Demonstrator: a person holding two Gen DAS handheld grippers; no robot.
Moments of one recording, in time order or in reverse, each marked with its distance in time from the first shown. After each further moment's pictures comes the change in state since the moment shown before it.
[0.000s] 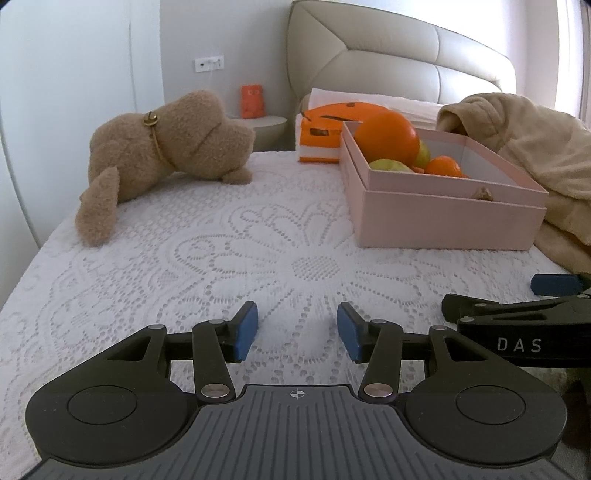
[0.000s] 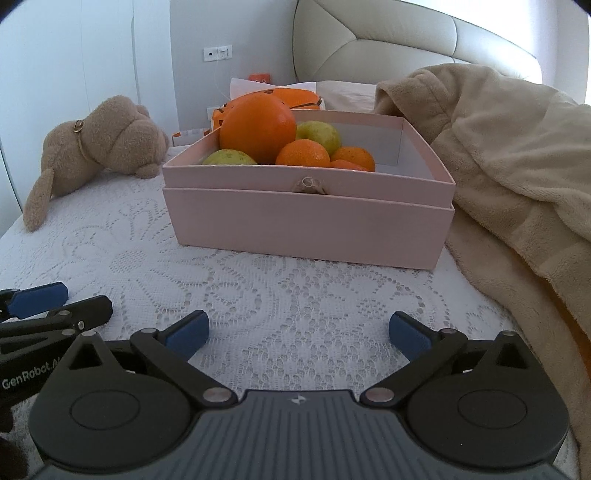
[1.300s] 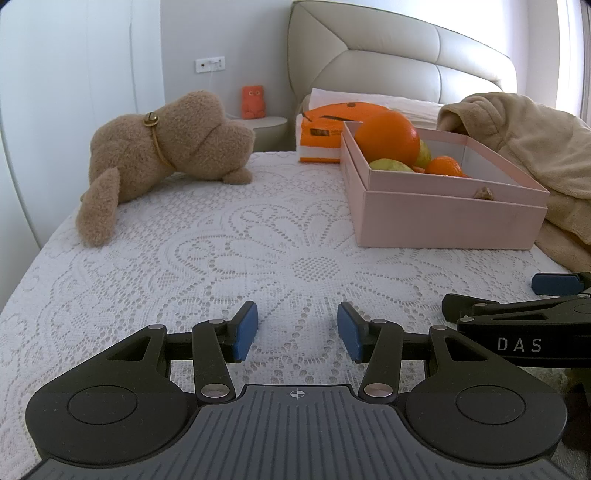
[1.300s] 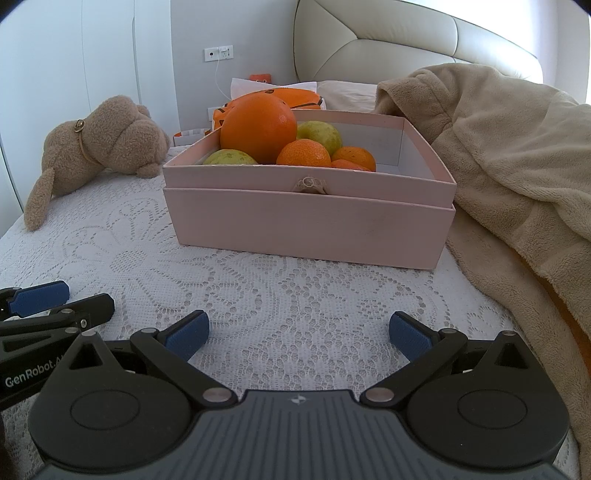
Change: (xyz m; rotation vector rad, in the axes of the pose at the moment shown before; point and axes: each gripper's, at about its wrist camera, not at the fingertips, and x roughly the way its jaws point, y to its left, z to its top) left arm 0.000 0.001 0.000 -0.001 0.000 0.001; right arm -0.001 0.001 0.000 0.001 0.000 -0.001
